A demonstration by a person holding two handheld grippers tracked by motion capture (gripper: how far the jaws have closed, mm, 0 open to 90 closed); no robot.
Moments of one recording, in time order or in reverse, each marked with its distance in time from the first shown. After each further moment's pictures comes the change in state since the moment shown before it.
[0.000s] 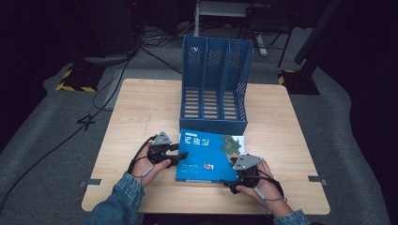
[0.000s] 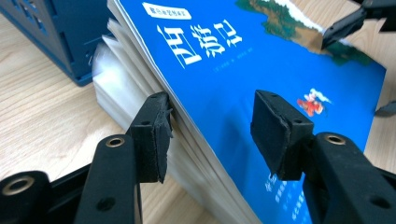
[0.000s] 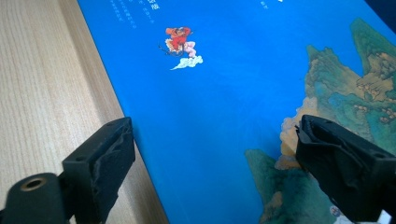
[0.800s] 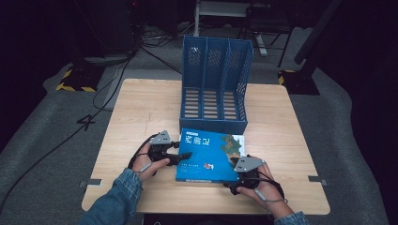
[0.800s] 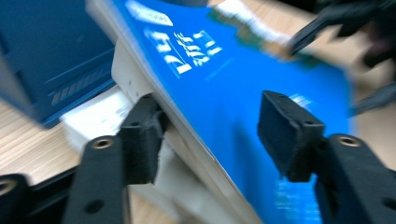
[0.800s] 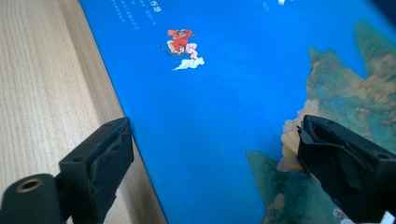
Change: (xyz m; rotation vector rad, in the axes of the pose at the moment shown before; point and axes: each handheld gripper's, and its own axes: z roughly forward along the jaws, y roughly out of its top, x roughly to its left) left arm 0.017 -0.006 0.015 -0.085 -0.121 0.127; right arm 0.002 -0.006 0.002 -0.045 -0.017 -0.019
